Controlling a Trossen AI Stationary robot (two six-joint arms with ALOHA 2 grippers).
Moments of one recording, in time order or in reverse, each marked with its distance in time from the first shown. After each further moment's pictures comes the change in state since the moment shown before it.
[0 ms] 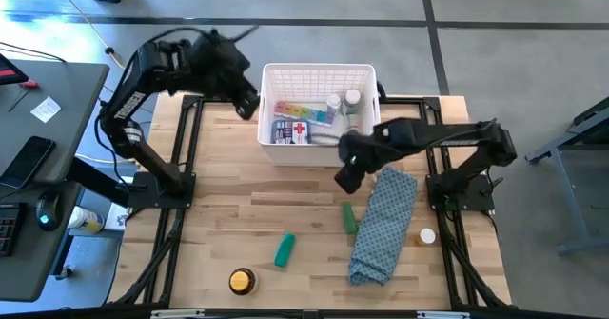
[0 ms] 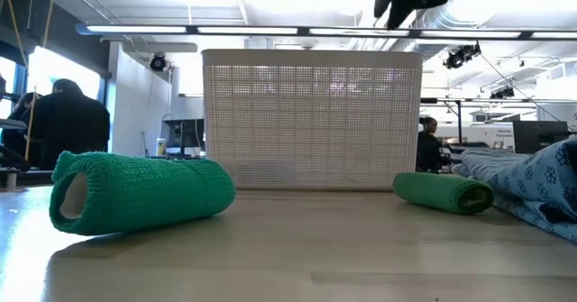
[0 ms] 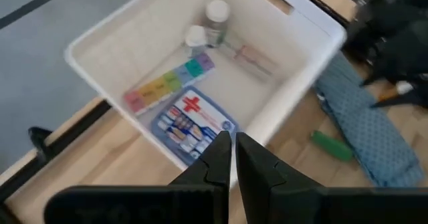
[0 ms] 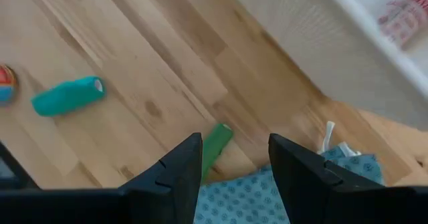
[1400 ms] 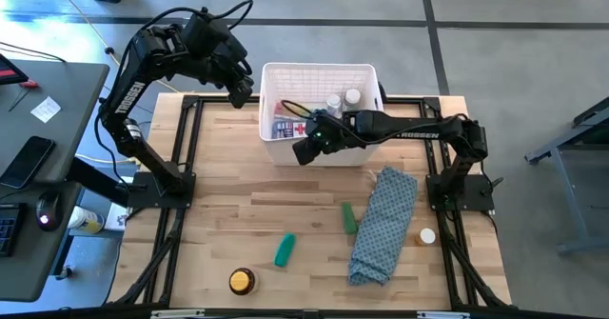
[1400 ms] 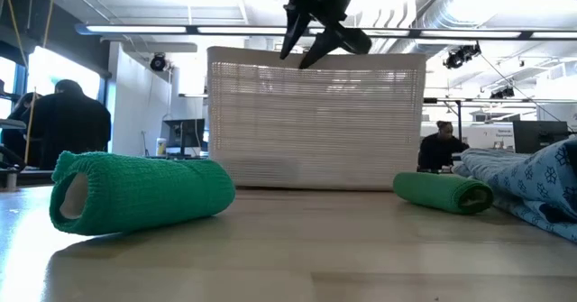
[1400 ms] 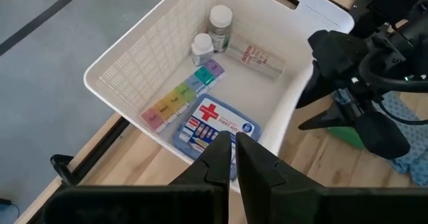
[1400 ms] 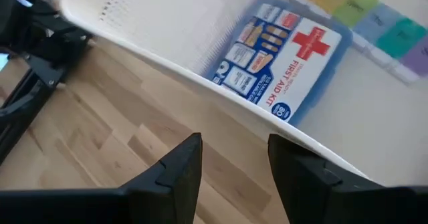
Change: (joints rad) left arm 0.209 0.000 0.000 0.023 0.177 0.276; right arm -0.207 0.211 0.001 0.490 0.133 0.012
